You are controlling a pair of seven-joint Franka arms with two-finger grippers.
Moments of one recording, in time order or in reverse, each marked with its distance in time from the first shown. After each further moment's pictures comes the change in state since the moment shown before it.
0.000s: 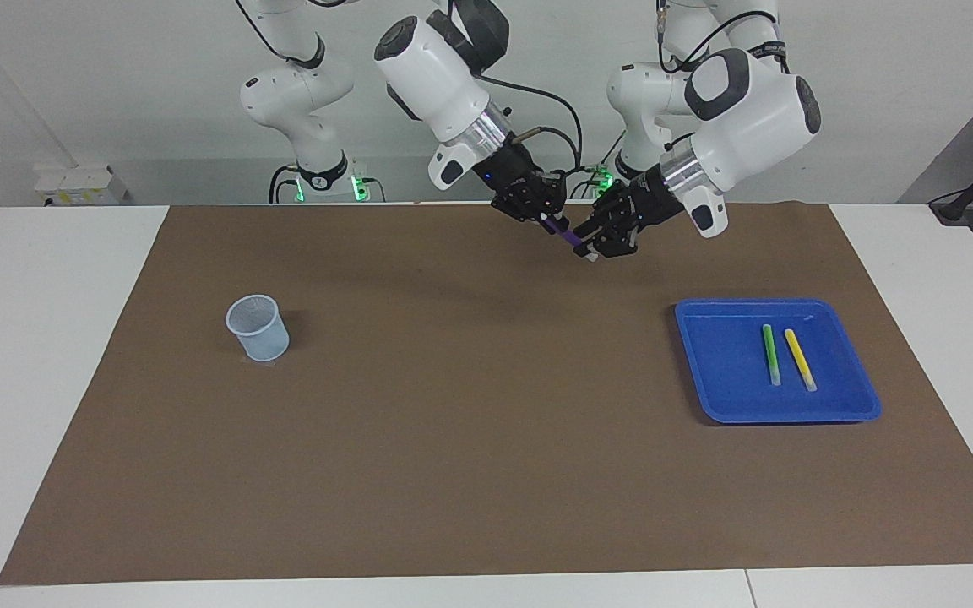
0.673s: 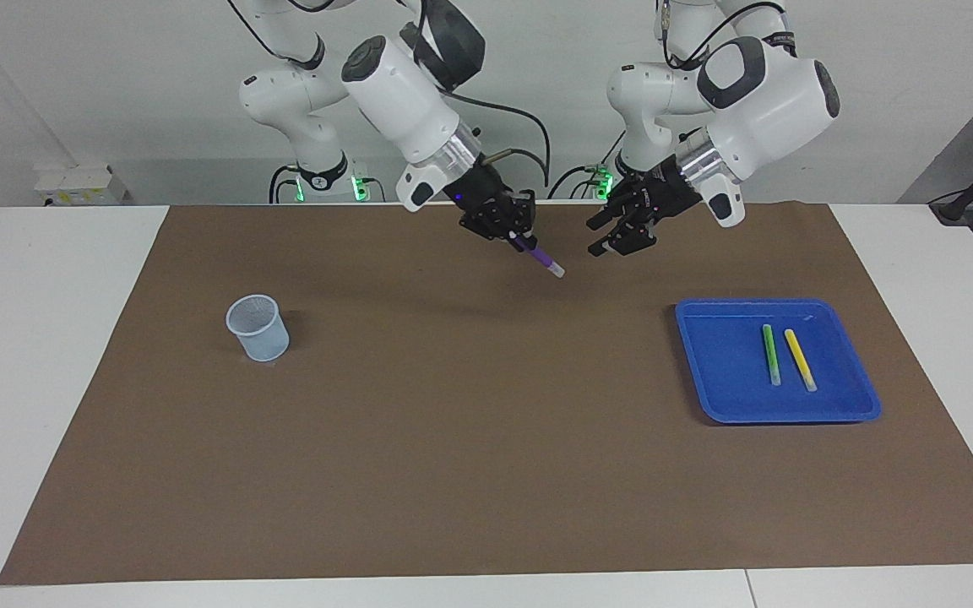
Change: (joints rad) left arm 0.034 -0.033 0.021 -0.001 0.181 -0.088 0.395; right arm -0.312 -0.003 -0.011 0.010 -0.152 -0.413 -0.570
